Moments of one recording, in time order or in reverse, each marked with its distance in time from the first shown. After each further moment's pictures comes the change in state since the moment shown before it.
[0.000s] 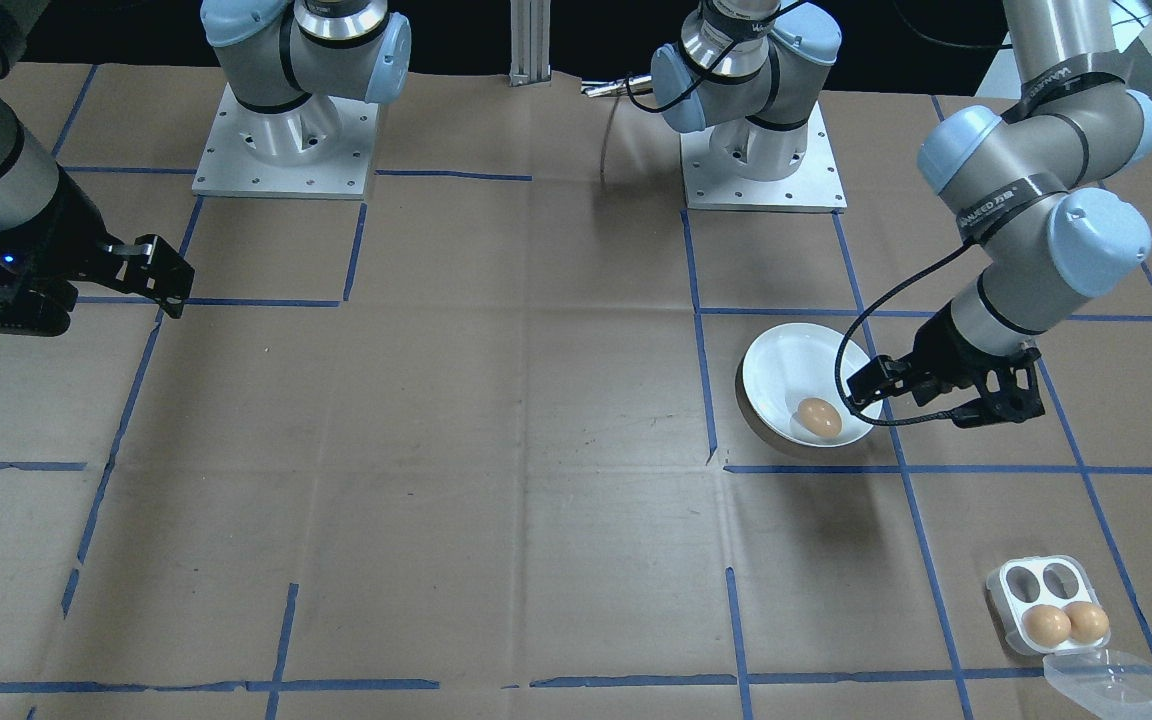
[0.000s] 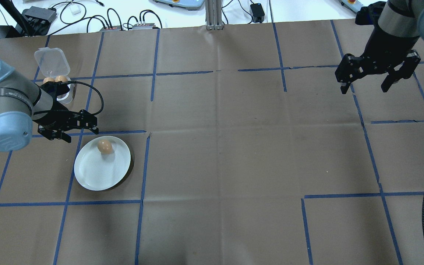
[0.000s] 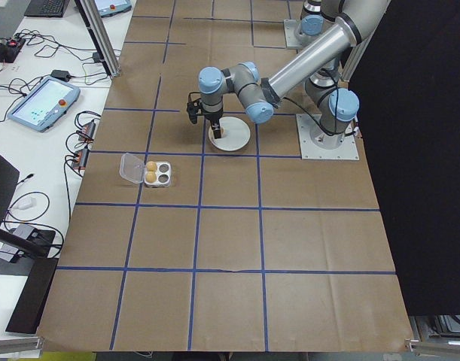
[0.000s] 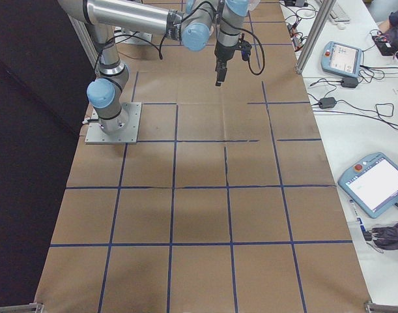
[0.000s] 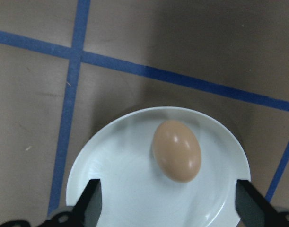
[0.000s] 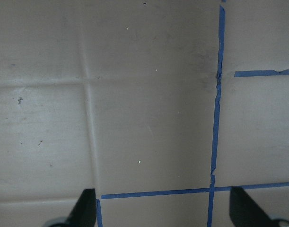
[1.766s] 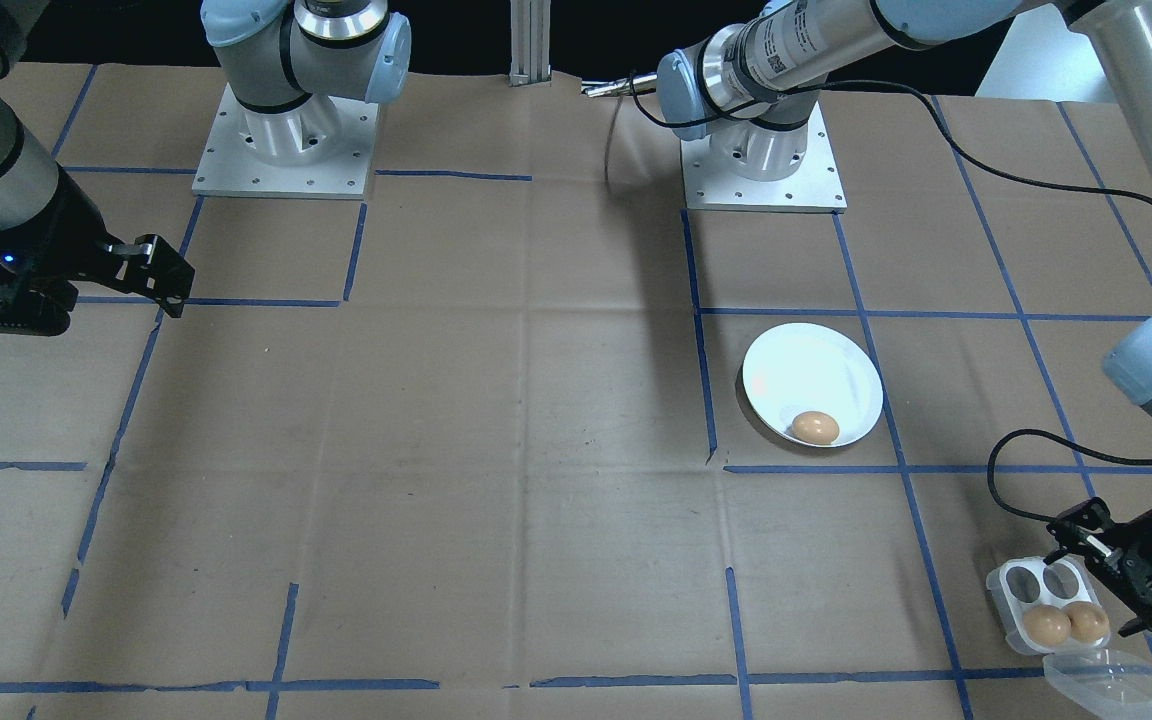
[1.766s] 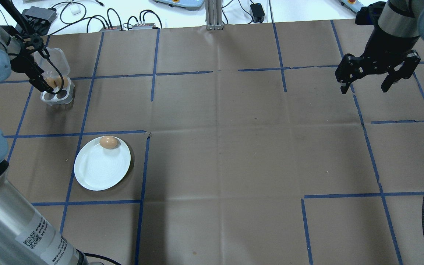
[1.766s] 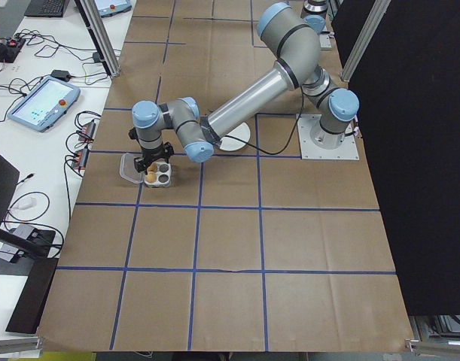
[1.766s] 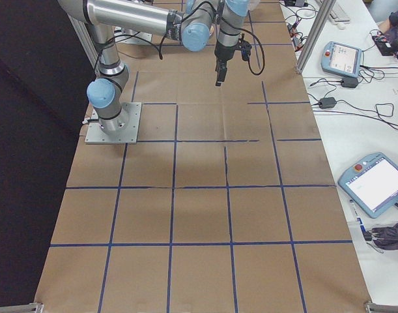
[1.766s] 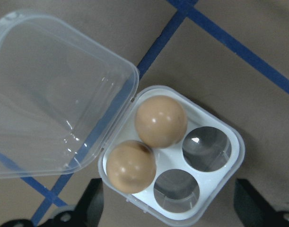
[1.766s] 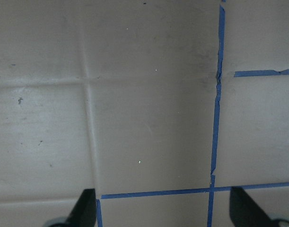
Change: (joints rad) left arm 0.075 -0.487 0.629 -0.010 0.083 1.286; right arm 0.000 0.000 0.000 0.000 0.000 0.000
